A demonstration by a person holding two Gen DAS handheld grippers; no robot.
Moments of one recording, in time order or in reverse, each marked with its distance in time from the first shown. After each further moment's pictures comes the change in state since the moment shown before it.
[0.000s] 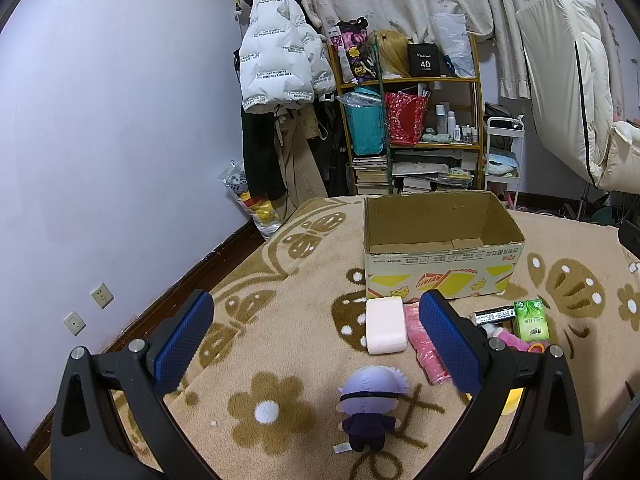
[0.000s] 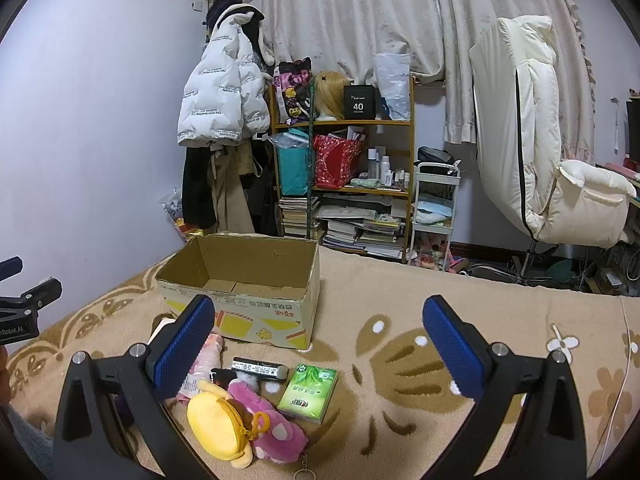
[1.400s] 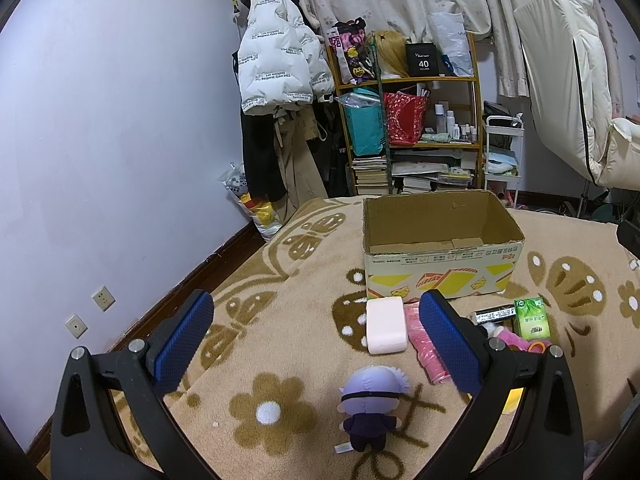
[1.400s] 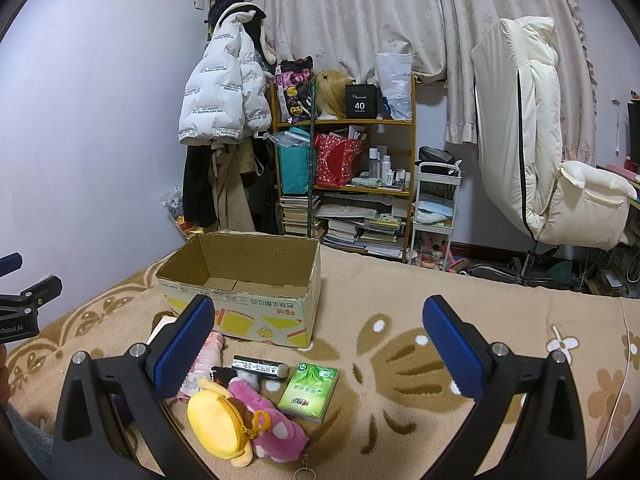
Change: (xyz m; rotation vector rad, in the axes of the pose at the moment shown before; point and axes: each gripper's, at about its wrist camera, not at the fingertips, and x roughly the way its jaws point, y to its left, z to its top) left arm 0.002 0.002 -0.002 0.008 0.000 -0.001; right arm 0.002 0.000 -0.001 0.002 0.000 -0.001
